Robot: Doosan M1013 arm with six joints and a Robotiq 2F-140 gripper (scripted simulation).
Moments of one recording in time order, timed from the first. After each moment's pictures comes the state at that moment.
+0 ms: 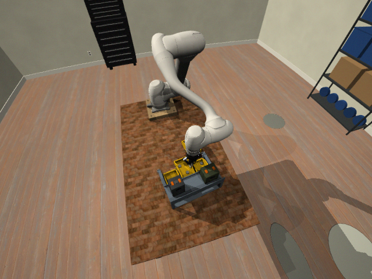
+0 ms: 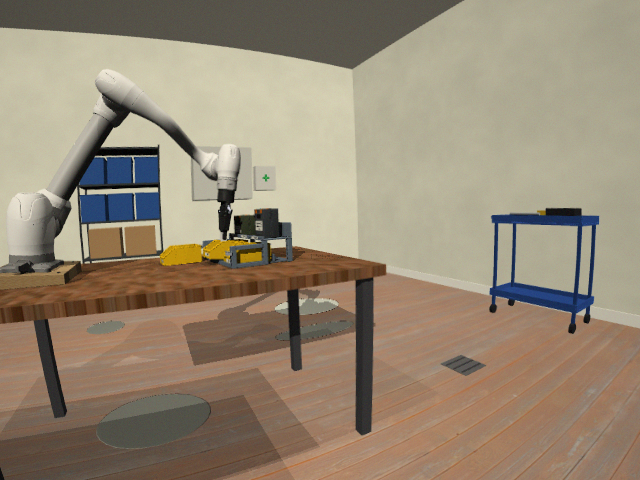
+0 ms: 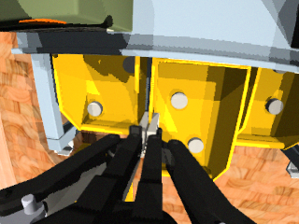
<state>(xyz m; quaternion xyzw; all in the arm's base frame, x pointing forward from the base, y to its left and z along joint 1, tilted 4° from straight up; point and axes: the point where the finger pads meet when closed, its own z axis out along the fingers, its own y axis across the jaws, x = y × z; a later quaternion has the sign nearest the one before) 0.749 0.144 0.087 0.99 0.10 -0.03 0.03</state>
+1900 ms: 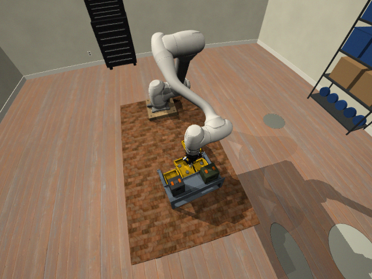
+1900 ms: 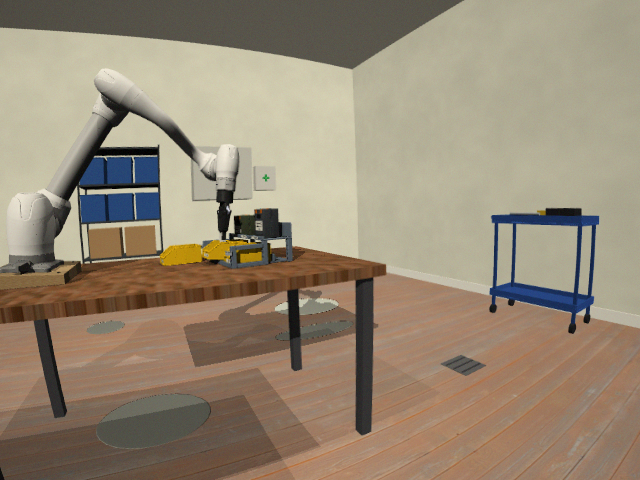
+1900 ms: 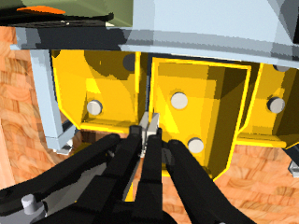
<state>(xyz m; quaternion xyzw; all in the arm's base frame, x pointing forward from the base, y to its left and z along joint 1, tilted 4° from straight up) 0.745 0.144 0.085 0.99 0.10 -0.03 0.02</state>
